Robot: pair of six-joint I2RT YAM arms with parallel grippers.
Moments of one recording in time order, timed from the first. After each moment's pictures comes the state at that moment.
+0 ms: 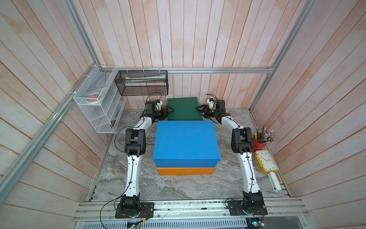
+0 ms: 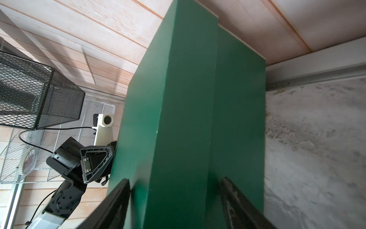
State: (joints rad) left arm -0.08 2.54 2.10 -0.09 0.80 -0.65; right arm 0.19 2.64 2.22 0.01 -0.83 0.84
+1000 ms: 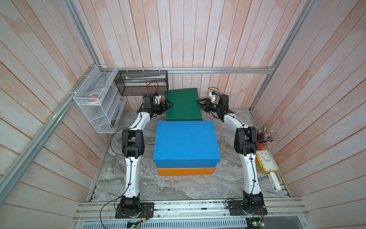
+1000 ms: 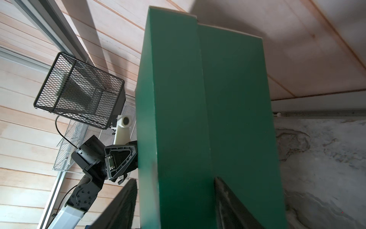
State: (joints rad) left arm -0.09 2.43 2.16 -0.24 0.74 -0.55; right arm 0.20 2.48 2.11 0.17 -0.86 0.96
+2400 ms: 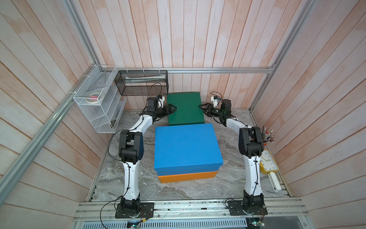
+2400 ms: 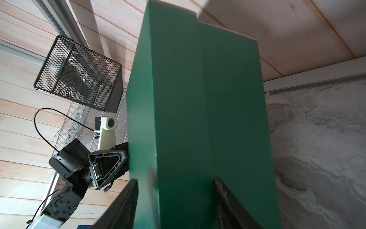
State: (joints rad) left arm -0.16 2.22 1.86 -0.16 0.60 -0.49; right arm 0.19 2.34 1.81 0.32 -0.87 0.95
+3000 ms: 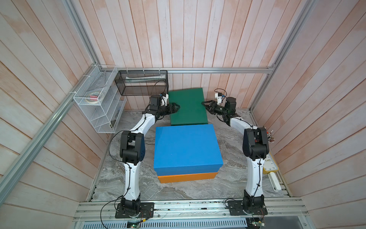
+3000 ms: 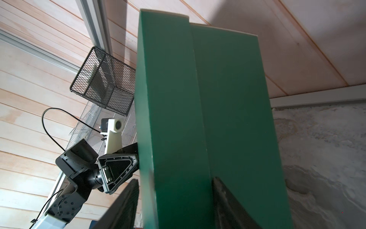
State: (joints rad) left arm -0.21 2.20 1.91 -0.21 0.56 -0.42; right arm 0.16 2.23 1.73 0.37 -0.86 0.94
